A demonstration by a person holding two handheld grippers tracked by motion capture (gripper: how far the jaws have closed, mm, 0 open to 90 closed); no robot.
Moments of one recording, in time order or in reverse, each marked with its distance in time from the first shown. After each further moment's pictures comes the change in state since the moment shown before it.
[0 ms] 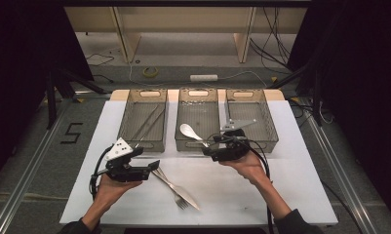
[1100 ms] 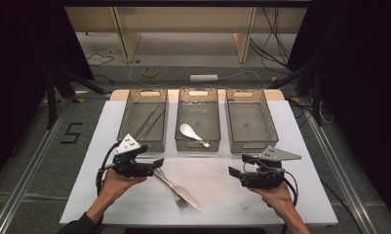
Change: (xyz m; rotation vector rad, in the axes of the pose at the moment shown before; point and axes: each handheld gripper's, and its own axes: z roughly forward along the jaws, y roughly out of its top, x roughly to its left) left arm 0.003 0.007 0.020 0.065 0.004 0.028; right arm -0.001 -0.083 -0.066 -0.166 -0.043 0.099
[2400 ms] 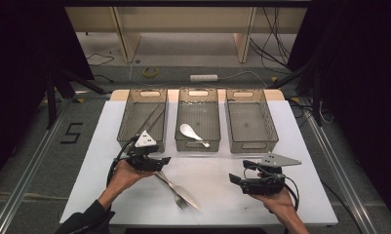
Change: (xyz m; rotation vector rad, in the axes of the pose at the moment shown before) left arm 0.004 0.006 0.042 0.172 -0.011 0.098; right arm 0.004 -0.012 -0.003 0.027 0.007 -0.001
